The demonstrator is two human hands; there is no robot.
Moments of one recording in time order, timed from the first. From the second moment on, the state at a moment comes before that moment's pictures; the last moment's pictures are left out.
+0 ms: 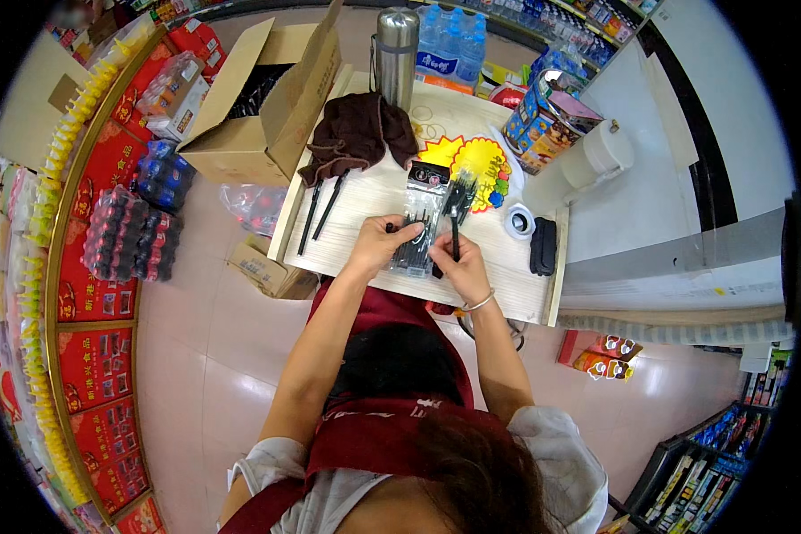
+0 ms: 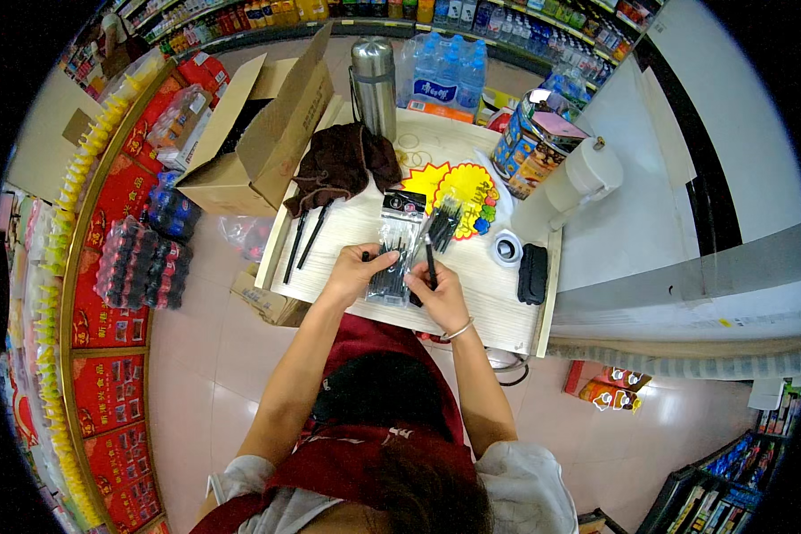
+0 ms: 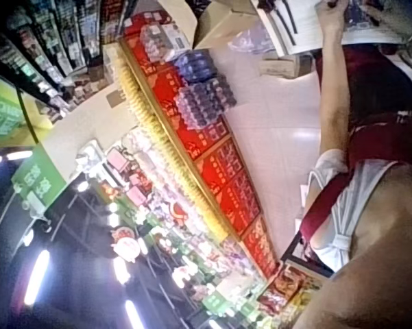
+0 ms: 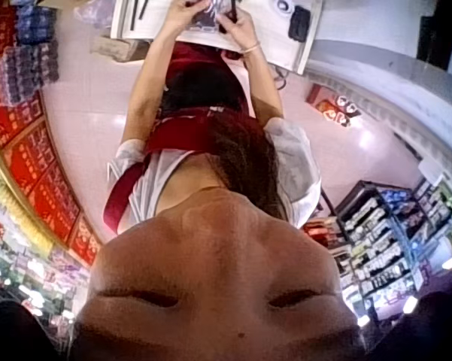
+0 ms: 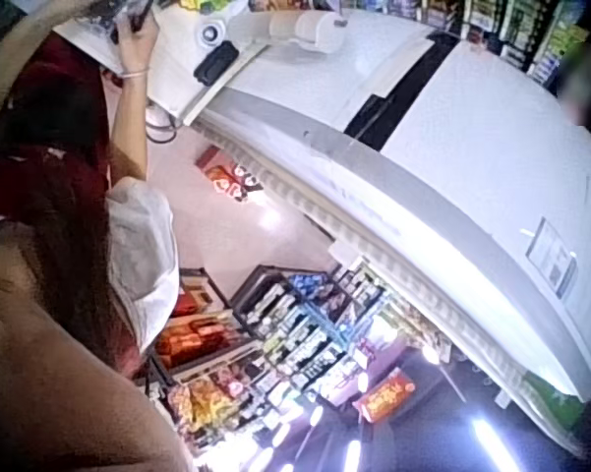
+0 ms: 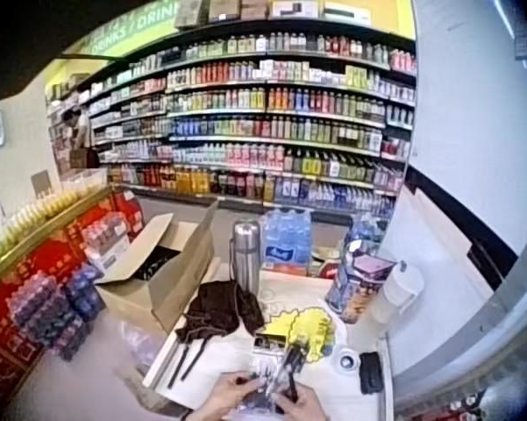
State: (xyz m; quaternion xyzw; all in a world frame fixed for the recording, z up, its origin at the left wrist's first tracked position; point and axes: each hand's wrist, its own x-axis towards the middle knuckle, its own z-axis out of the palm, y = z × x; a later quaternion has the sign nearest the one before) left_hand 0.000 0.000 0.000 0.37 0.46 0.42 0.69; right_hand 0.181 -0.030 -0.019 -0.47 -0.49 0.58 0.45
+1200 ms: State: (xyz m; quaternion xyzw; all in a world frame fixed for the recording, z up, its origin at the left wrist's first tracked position) left_hand 0.007 -0.006 0.016 0.65 0.66 0.37 0.10; right_hand 0.237 0.071 -0.029 -0.65 -0.59 0.30 0.36
